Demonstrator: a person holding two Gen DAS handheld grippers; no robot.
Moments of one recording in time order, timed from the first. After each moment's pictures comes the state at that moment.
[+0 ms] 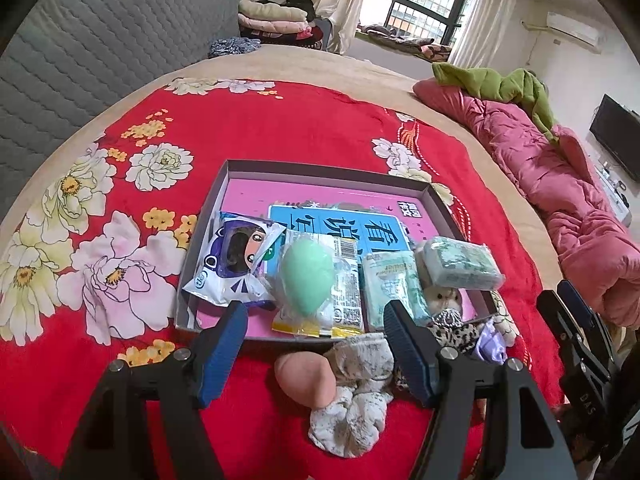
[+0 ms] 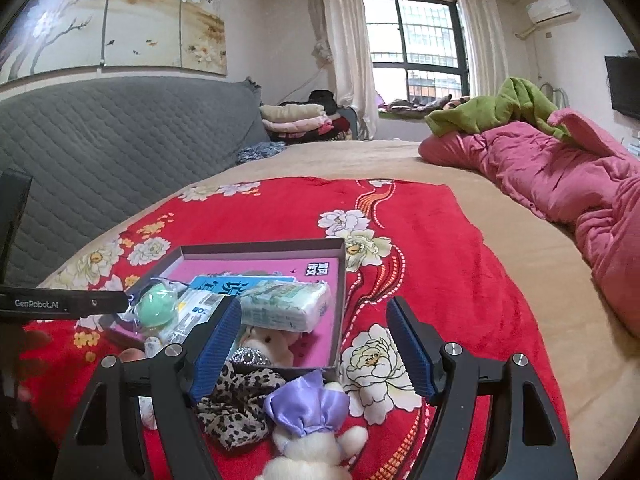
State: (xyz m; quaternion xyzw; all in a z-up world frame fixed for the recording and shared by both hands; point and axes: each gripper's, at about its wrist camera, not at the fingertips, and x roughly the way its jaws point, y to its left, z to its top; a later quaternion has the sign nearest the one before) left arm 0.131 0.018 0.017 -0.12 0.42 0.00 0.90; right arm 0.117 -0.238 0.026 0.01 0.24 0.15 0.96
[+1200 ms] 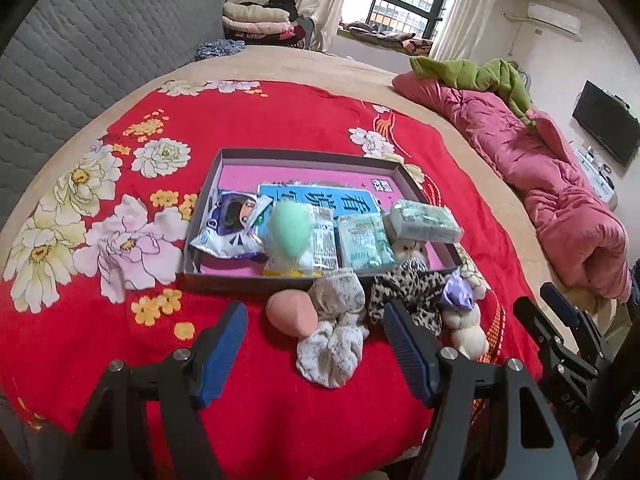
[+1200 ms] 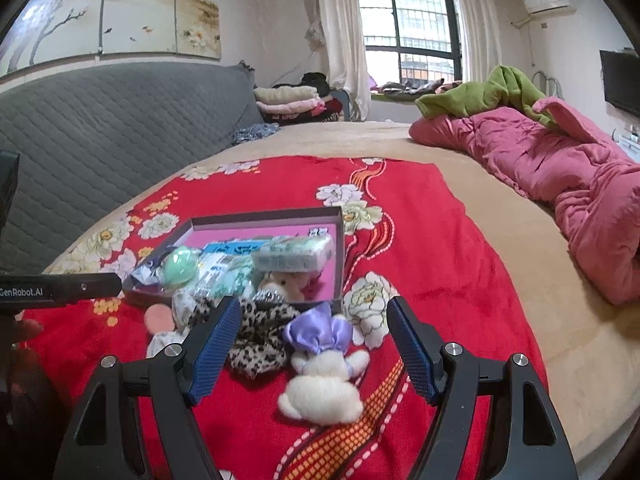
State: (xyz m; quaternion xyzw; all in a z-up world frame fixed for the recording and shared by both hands) left arm 0.074 0.008 0.031 -0.10 0.43 -0.03 0.90; right arm 0.055 -0.240 0.030 0.00 0.28 0.14 0.95
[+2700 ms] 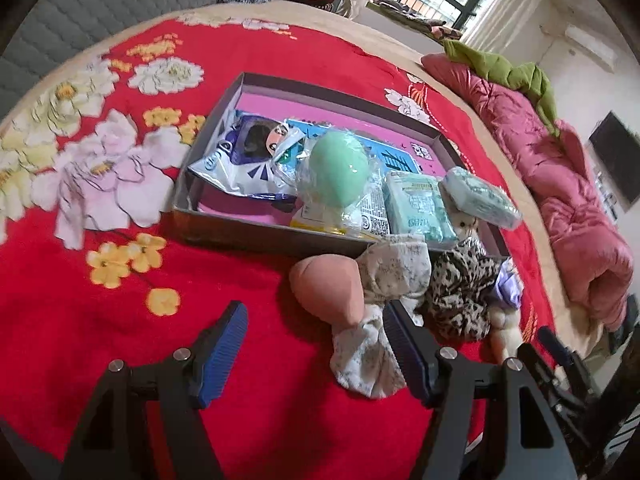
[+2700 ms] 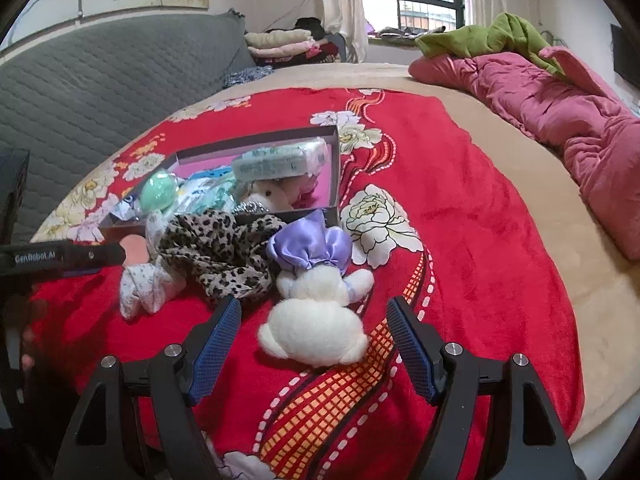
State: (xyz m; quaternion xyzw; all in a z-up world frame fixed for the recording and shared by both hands) left arm 0.108 0.043 -0.046 -0.19 0.48 -0.03 0.86; right arm 0.073 -0.238 -0.026 0.00 0.38 0.13 0.91
